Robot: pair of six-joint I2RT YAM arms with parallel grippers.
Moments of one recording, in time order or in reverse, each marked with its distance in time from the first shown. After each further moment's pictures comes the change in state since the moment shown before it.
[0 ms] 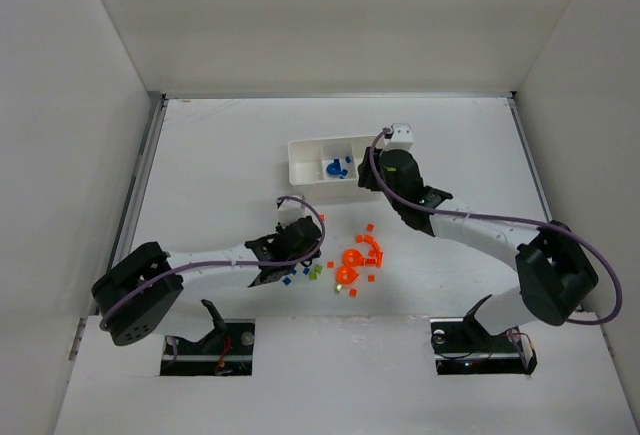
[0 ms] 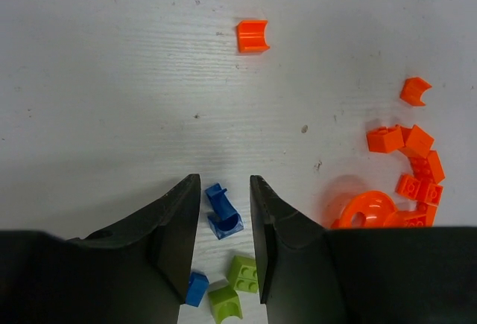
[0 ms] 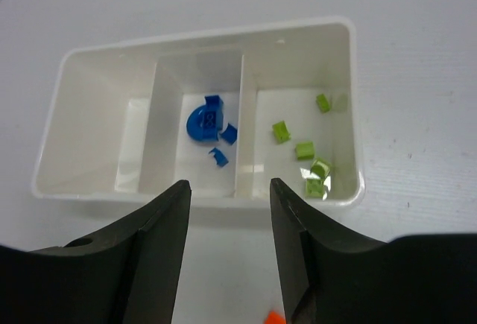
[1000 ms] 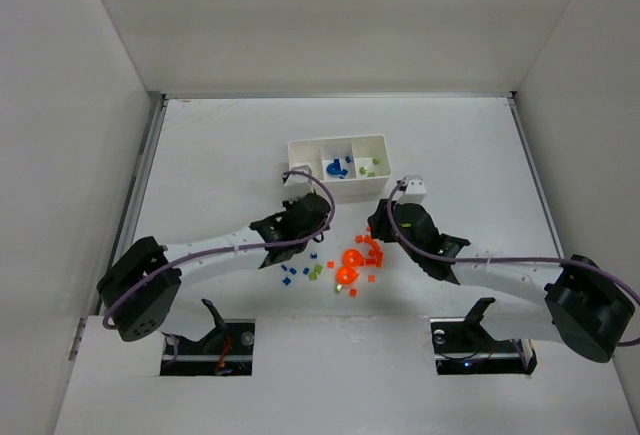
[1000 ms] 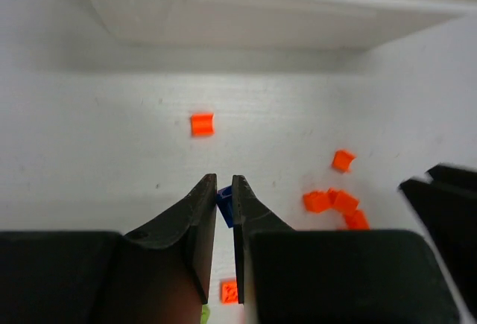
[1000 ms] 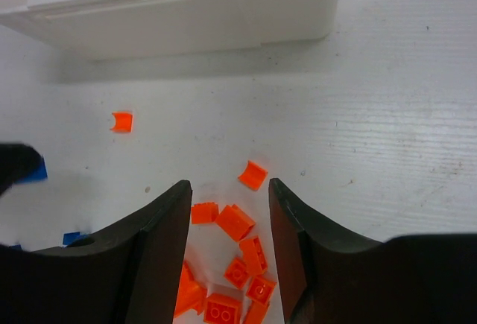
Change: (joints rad) left arm 0.007 0.042 0.197 -0.072 -0.095 0.052; right arm 0.139 -0.275 -0.439 0.040 0.007 0.159
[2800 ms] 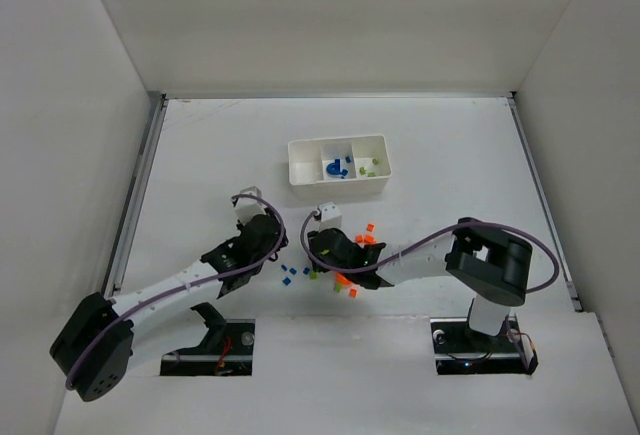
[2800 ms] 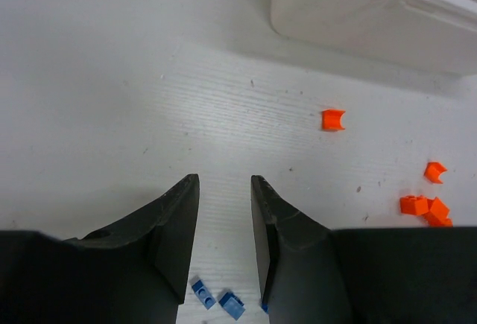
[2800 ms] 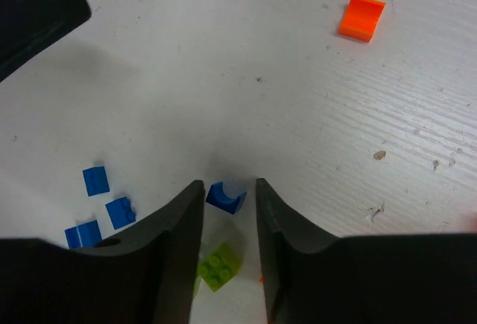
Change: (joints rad) left arm 0.193 -0.383 -0.331 0.011 0.051 0.025; right arm 0.363 0.552 0.338 0.036 0.008 0.026
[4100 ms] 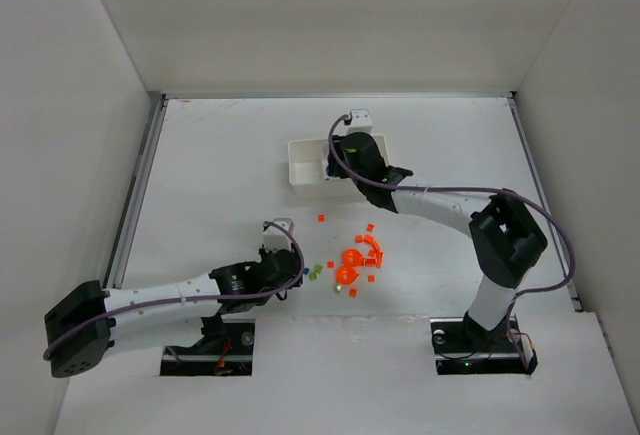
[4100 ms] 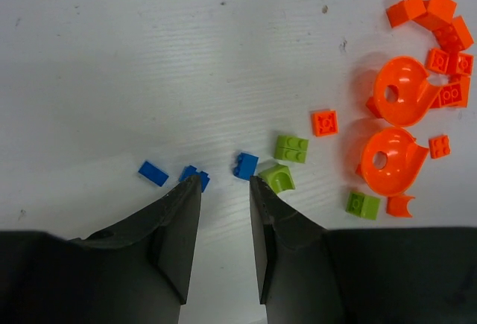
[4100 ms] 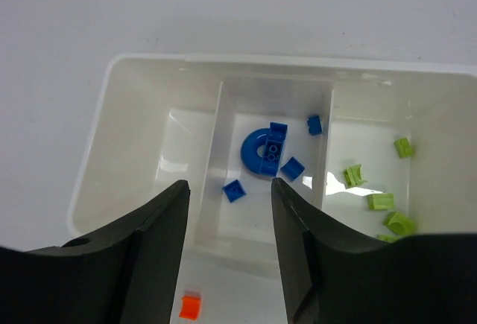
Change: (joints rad) left arm -0.370 -0.071 -0.040 -0.185 -0.012 -0.048; right arm -0.428 0.019 0.408 -0.136 -0.019 -0.242
